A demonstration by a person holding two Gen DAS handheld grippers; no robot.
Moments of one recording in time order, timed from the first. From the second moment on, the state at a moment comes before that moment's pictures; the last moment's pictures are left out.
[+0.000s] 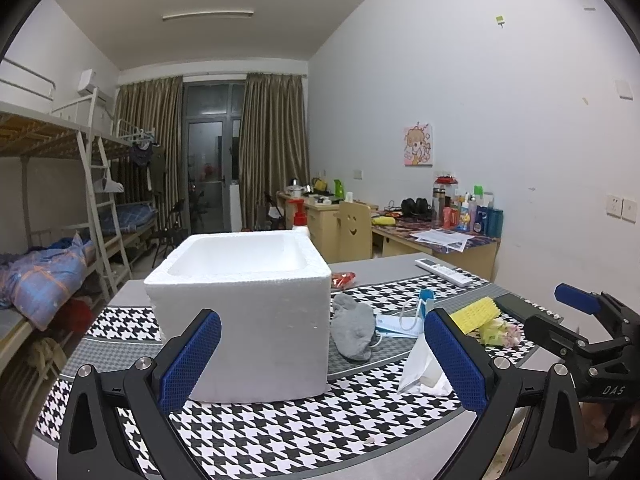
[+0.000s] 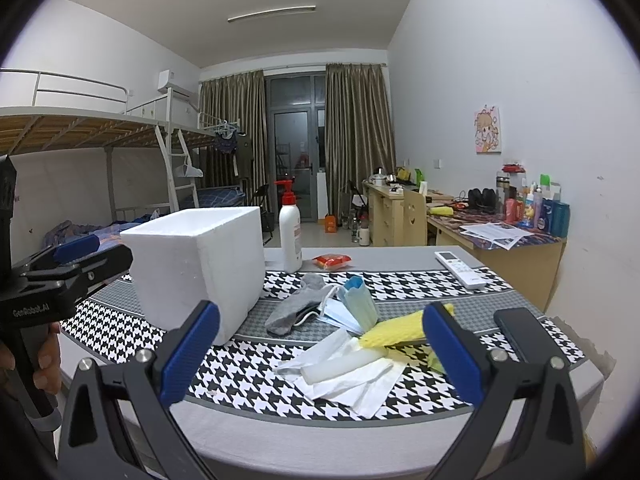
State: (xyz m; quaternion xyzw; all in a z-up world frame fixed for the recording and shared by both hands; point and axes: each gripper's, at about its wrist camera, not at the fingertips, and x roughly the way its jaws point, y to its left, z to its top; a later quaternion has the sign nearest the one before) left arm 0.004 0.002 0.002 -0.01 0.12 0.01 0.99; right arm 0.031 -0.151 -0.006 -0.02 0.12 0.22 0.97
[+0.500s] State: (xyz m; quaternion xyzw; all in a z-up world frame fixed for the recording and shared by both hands) left arm 0.002 0.002 0.003 -0.01 0.12 0.01 0.99; right arm 0.035 -0.159 -0.005 -0.02 0.12 0.21 0.97
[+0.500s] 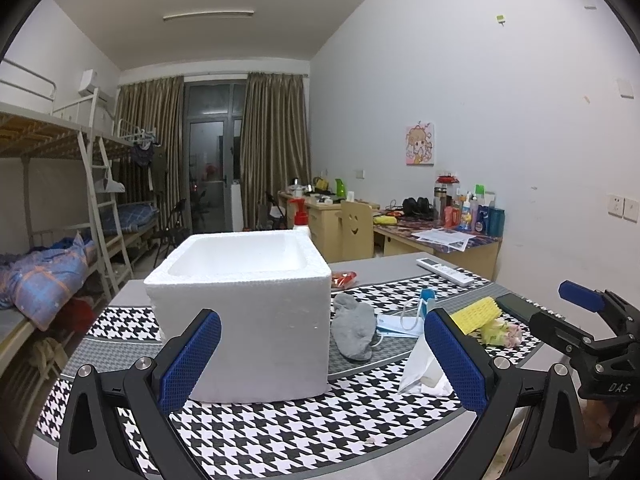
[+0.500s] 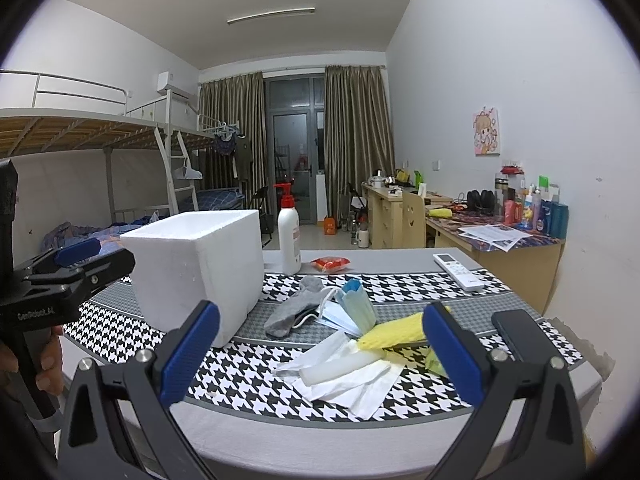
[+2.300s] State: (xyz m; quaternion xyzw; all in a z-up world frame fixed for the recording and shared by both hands) left arm 0.069 -0.051 -0.018 0.03 0.21 -0.08 0.97; right arm 0.092 -0.197 -0.024 -0.01 0.18 0.15 0.97
